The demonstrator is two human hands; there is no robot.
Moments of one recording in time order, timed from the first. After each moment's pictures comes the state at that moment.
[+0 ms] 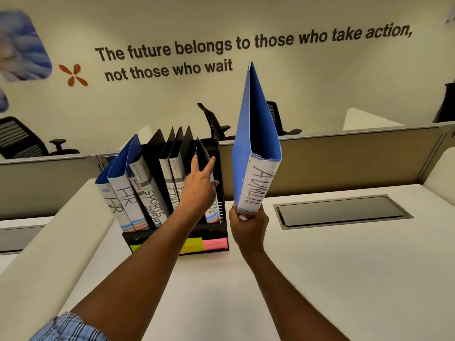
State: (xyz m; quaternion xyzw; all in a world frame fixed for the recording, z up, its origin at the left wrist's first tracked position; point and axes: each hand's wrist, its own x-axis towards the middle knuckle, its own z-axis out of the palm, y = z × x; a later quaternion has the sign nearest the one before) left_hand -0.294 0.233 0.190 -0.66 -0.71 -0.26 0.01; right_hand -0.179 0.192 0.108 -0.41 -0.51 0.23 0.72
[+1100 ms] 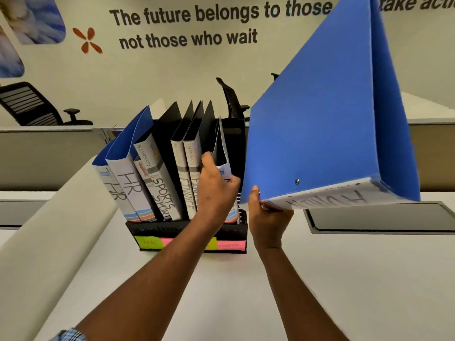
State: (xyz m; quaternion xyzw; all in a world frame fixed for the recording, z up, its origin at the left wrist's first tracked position) left_hand -0.310 0.255 0.149 -0.52 -0.68 -0.51 -0.07; right_hand -0.221 0.249 0.091 -0.46 -0.42 0.25 0.74
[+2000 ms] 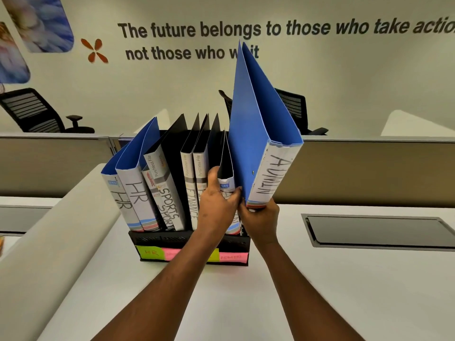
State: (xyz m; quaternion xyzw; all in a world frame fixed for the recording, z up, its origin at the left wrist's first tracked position) left_hand -0.321 0.247 0.142 -0.51 -0.64 -0.55 -0.18; right_hand -0.227 0.281 0.083 -0.37 -0.59 0.27 0.67
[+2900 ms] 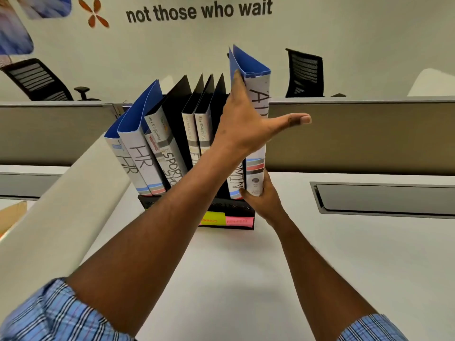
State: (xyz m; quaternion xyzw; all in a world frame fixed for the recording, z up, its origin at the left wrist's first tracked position) left_hand -0.285 0.241 0.245 -0.64 -0.58 -0.49 -0.12; right_hand -0.206 0.283 0.035 -0.40 -0.65 0.46 0.45
